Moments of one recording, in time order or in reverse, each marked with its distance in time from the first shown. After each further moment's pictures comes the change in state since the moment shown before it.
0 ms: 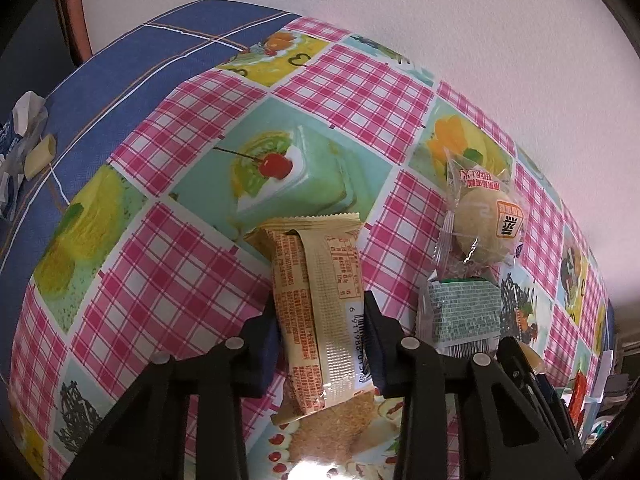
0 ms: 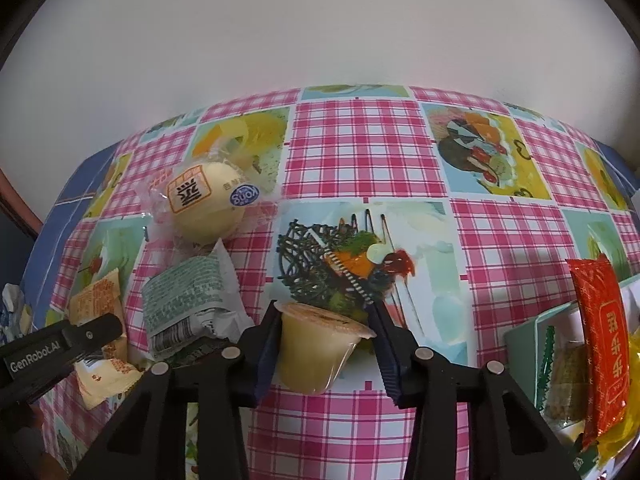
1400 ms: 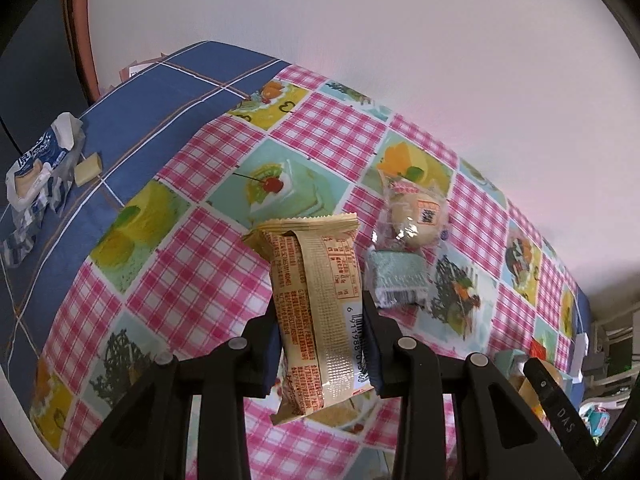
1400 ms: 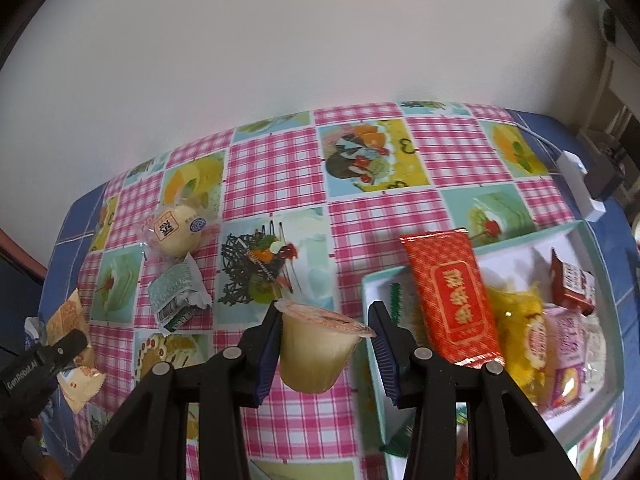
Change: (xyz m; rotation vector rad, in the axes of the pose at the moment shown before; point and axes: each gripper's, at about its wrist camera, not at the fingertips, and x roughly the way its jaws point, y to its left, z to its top) left arm -0.102 -0.003 -0.037 0.028 -0.087 -0.053; right arm -0.112 -0.075 -0.006 0.163 0.019 -0.057
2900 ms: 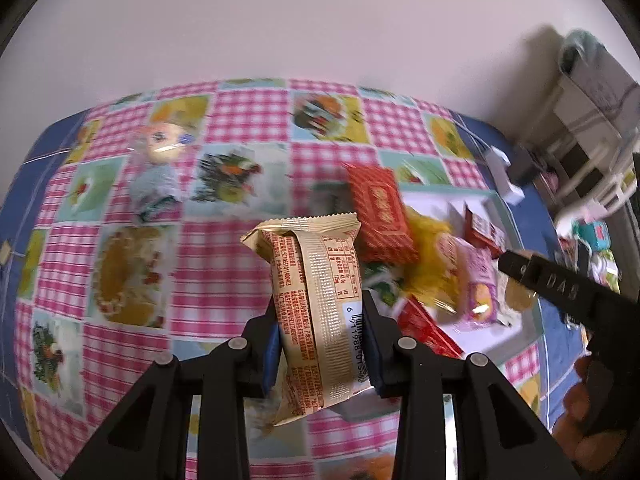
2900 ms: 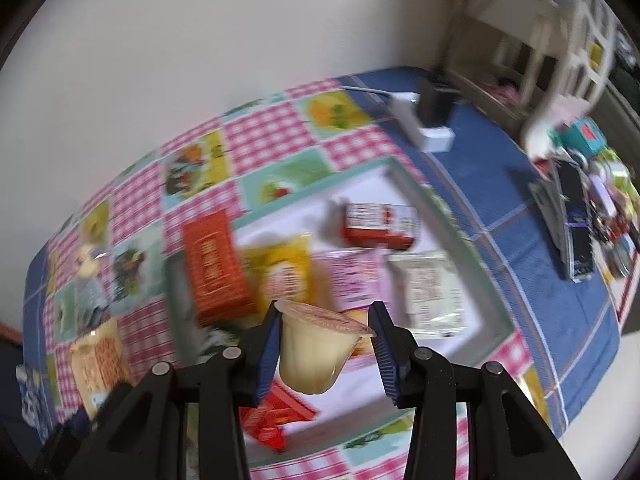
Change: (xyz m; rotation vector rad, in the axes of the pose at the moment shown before) left arm -0.041 -0.183 -0.158 0.551 0.089 -0.181; right arm -0.066 -0.182 -0.036 0.273 0.025 -0.182
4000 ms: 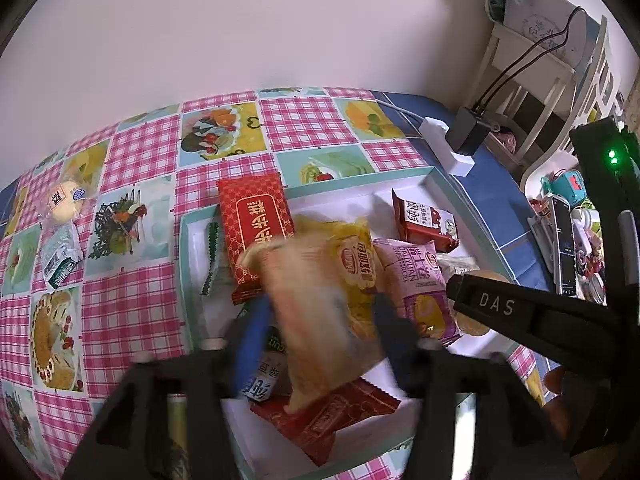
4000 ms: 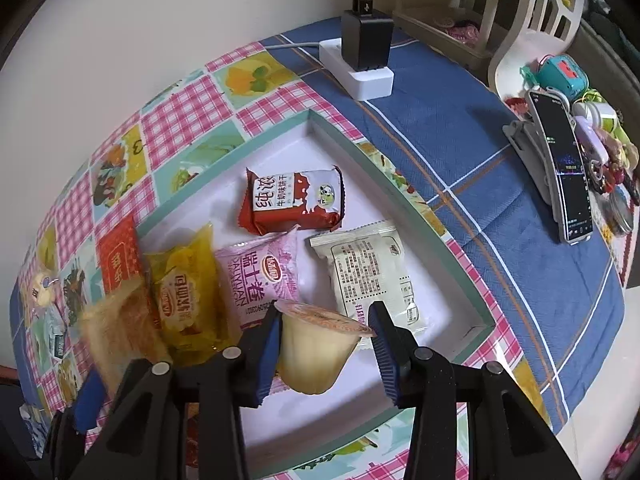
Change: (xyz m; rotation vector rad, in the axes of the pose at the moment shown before) left arm 0.046 -0.082 0.008 0.200 -0.056 -0.087; right arm 0.052 -0.047 0.007 0.112 0.129 -0.051
